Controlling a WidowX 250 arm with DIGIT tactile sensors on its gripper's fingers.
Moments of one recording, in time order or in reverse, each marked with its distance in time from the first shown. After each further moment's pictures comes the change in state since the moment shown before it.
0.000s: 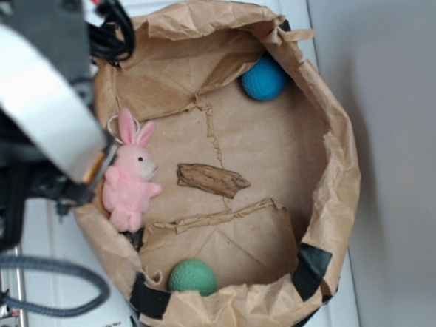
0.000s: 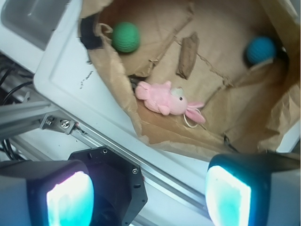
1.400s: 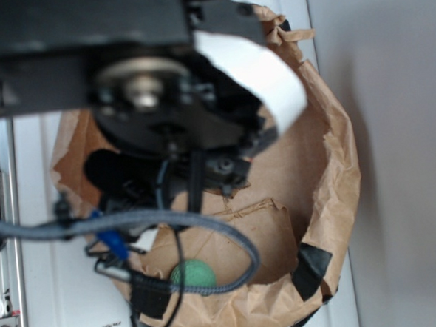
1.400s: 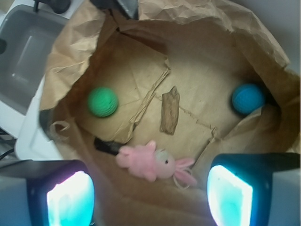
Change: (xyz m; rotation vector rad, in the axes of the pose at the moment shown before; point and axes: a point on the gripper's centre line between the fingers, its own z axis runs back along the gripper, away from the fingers) arm 0.064 0.033 -0.030 -0.009 -0.132 0.131
